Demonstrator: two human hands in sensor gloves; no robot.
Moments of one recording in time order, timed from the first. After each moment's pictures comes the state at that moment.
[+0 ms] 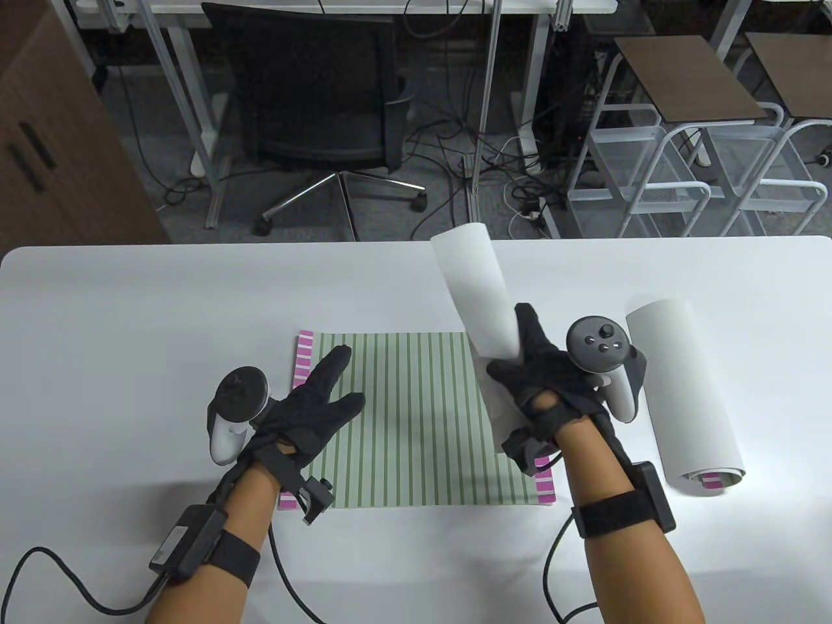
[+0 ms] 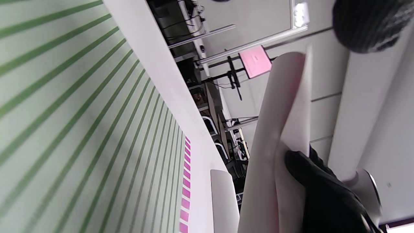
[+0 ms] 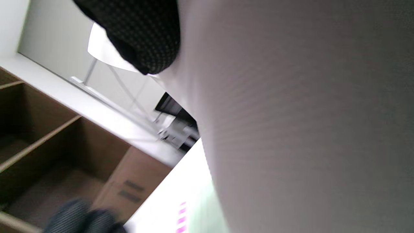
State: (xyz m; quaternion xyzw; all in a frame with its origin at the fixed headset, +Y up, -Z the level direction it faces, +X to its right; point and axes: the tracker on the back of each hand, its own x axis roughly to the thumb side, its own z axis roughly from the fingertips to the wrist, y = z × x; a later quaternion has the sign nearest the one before) left_hand -0.204 -0.704 -0.337 -0.13 -0.16 0.60 0.77; right_hand 0.158 -0.650 -0.365 0.06 0.08 0.85 0.52
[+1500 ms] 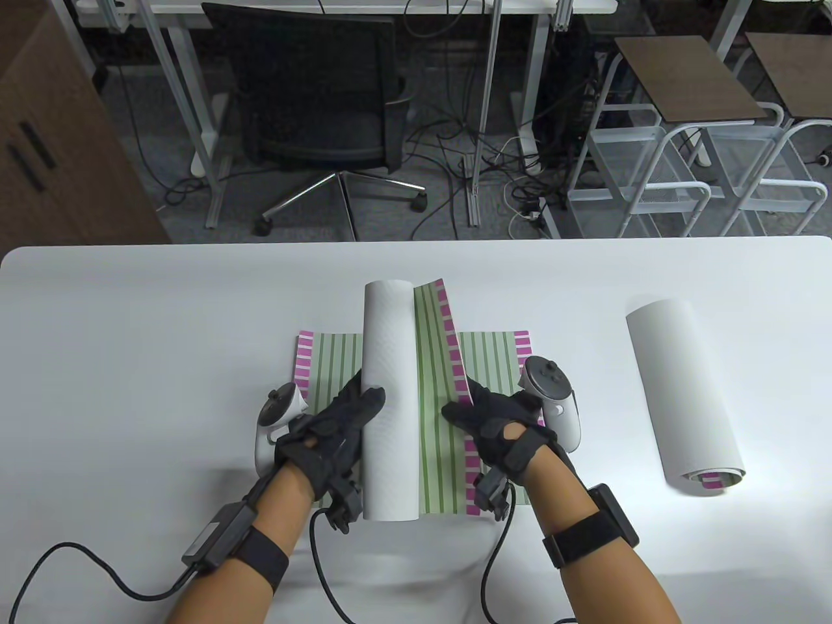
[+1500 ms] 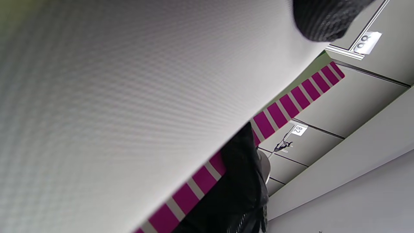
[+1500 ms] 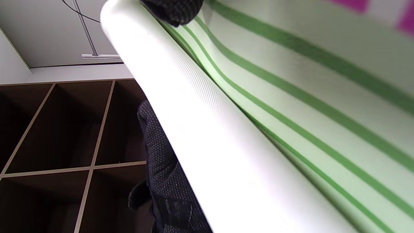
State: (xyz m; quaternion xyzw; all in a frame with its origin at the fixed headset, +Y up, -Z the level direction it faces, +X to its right) left_hand -0.163 -0.746 -0.331 -0.27 -0.10 0.77 0.57; right_hand 0.111 -0.711 -0.348 0.12 0.27 0.66 0.69
